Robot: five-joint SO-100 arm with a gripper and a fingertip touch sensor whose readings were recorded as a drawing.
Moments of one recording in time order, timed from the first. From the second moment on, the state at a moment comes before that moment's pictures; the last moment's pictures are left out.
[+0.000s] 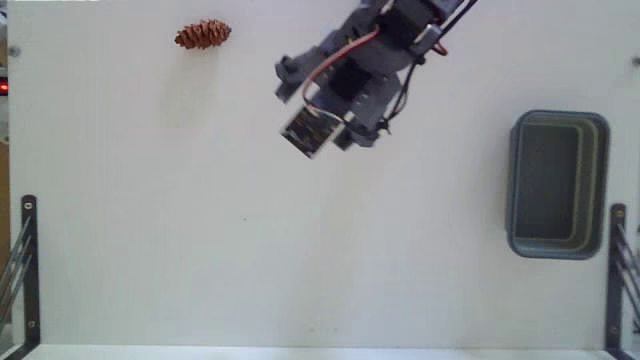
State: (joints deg) arm 38.9 139.9 114.3 82.0 -0.3
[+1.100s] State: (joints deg) arm 69.4 139.9 114.3 82.0 -0.2
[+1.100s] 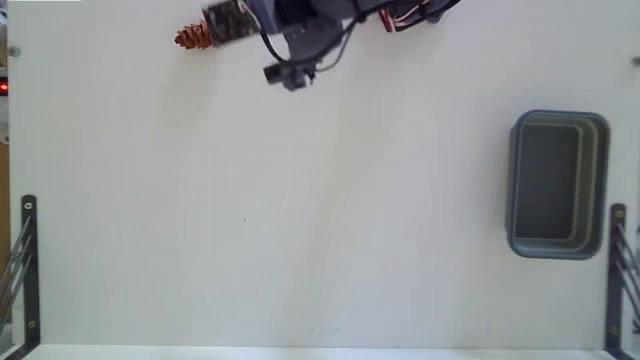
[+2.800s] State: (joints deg) arm 75.1 139.9 114.3 82.0 -0.2
